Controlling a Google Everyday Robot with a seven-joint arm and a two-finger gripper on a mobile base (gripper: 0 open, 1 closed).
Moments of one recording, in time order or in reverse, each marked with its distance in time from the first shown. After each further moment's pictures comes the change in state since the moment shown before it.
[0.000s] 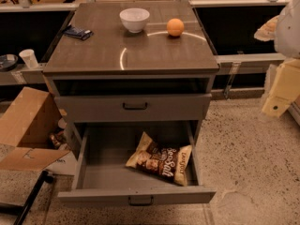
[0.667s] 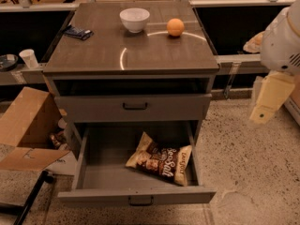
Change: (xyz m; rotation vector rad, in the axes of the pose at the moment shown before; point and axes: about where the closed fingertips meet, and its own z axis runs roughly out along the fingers) arm 0.001 0.001 0.033 -0.029 -0.016 -0.008
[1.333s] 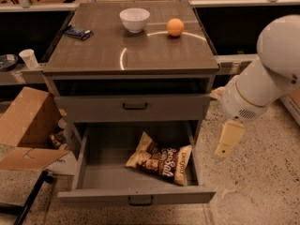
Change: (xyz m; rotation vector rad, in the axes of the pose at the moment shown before) arm -0.001 0.032 0.145 -0.144 -0.081 -0.028
